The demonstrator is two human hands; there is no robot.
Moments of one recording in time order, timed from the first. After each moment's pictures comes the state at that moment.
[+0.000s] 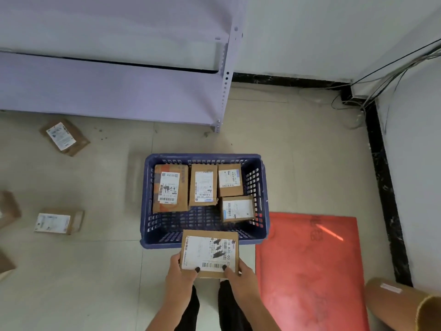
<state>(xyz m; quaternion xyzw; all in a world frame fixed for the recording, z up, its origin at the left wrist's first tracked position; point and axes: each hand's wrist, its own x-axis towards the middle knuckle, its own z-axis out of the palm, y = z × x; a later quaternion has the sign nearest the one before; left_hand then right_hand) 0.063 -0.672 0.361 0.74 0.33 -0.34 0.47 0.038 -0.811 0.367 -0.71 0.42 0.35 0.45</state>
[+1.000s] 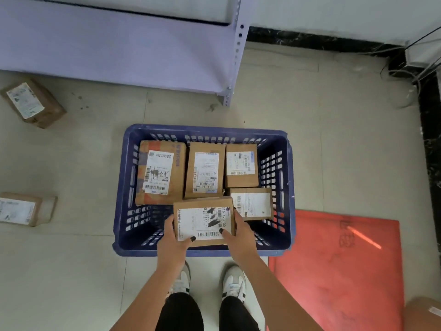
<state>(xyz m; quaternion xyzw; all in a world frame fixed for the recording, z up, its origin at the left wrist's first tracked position) 0.118 -0.672 0.173 0.81 0.27 -0.31 0.42 0.115 -0.828 0.175 -0.77 0.31 0.34 0.44</state>
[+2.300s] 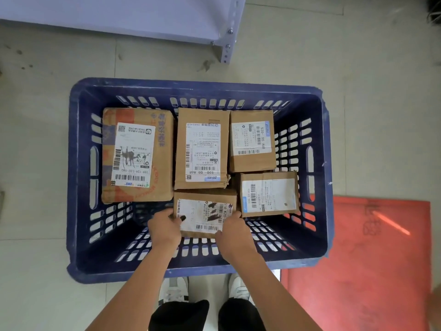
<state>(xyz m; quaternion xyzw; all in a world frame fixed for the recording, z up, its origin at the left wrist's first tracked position) 0.147 -0.664 0.036 0.84 0.29 -0.33 0.31 0.127 -0.799 0.075 -0.81 0.27 0.49 0.20</state>
